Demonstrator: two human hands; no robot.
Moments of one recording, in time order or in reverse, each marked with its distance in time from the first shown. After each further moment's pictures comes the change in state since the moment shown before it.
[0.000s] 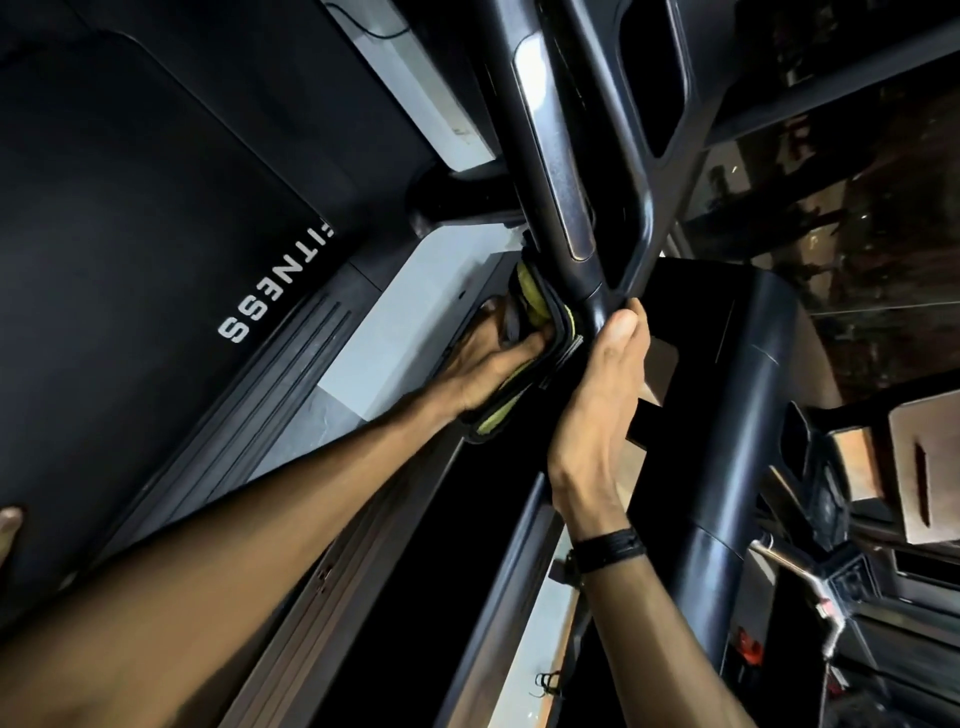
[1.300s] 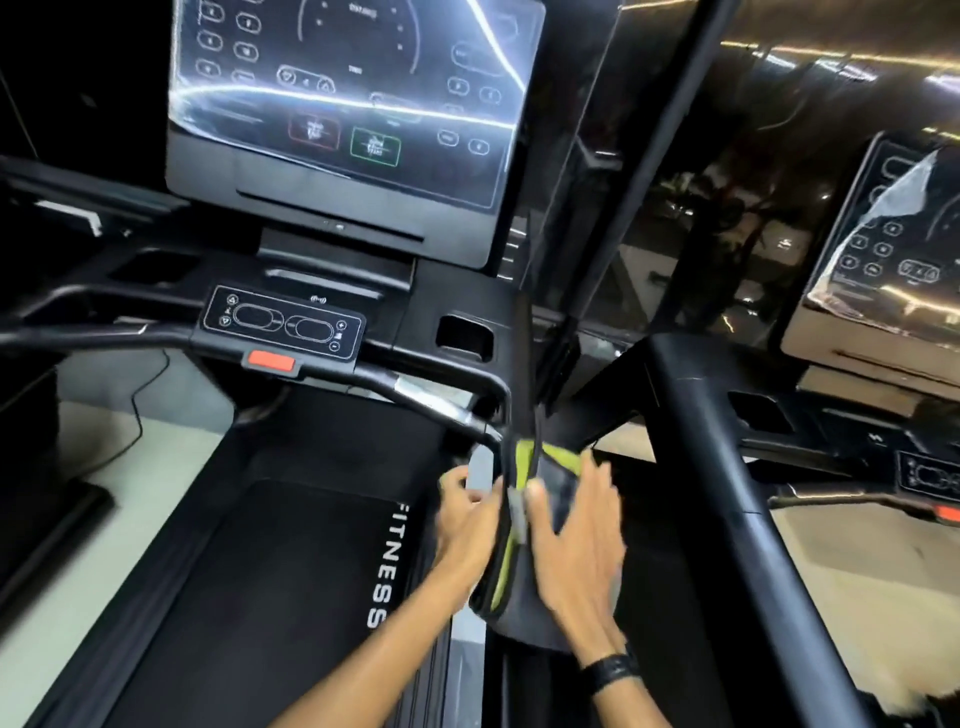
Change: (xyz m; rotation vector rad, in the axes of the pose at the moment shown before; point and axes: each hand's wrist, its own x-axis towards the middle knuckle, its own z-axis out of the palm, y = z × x) left_hand -0.190 0.179 0.051 0.378 0.187 -0.235; right_hand -0.158 -0.041 -0.112 0.060 0.091 -0.010
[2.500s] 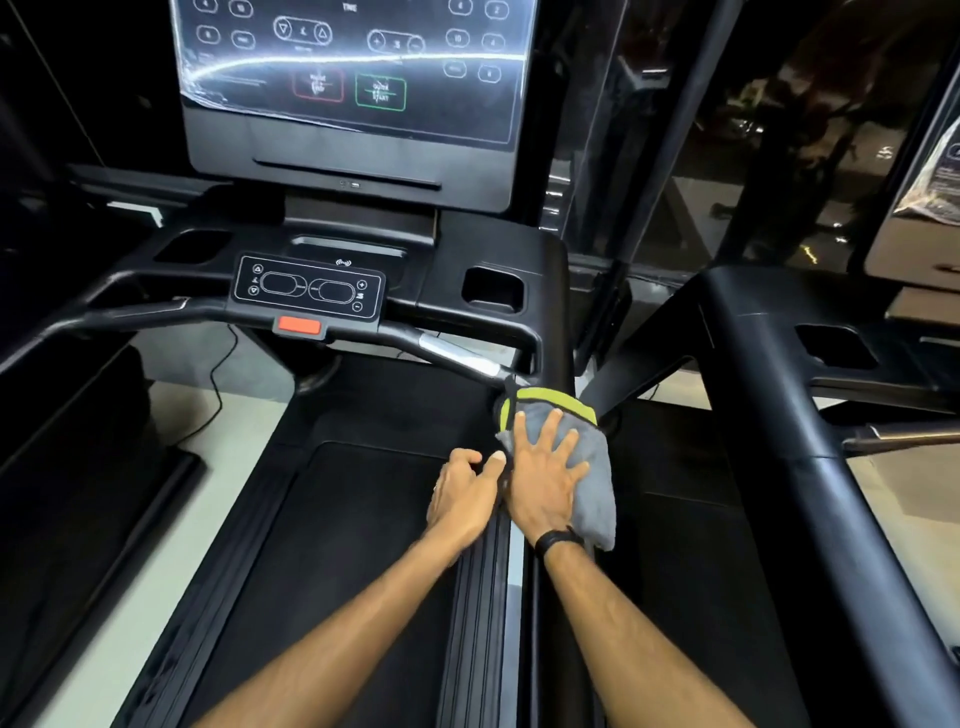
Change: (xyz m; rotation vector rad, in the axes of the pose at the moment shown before) left_hand 0.023 -0.035 -0.025 0.516 0.139 -0.014; right_hand 0.043 0.014 0.095 -0.570 -0.313 -0.080
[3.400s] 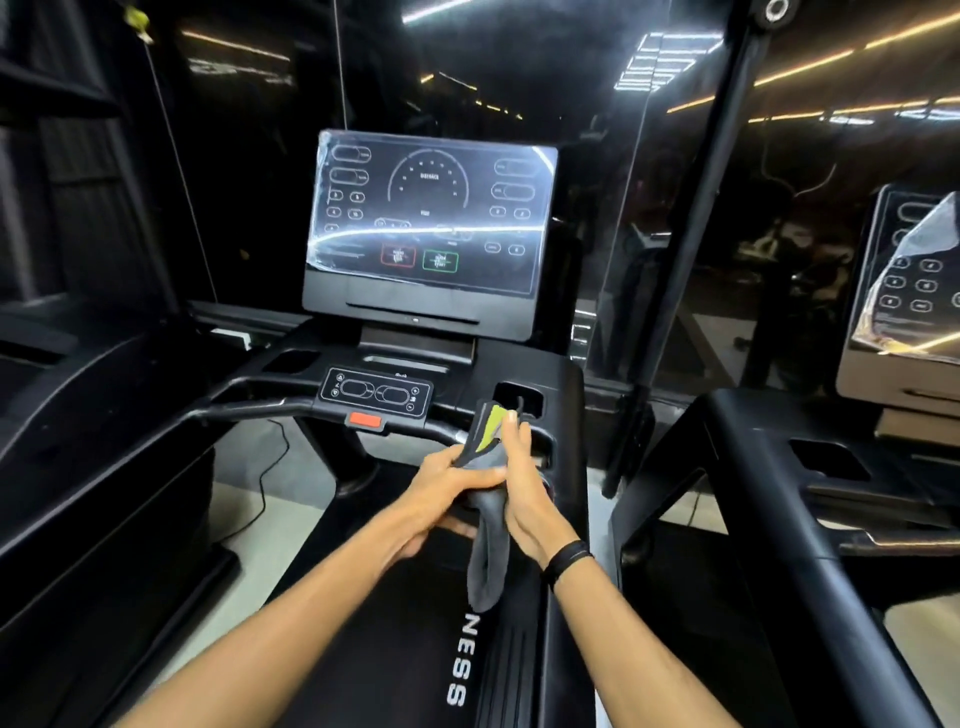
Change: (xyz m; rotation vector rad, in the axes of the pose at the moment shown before) left_hand -0.096 0.077 -0.117 -0.347 -0.220 0.292; right_hand -0.066 -0.063 -0.141 1.626 -0.292 -0.133
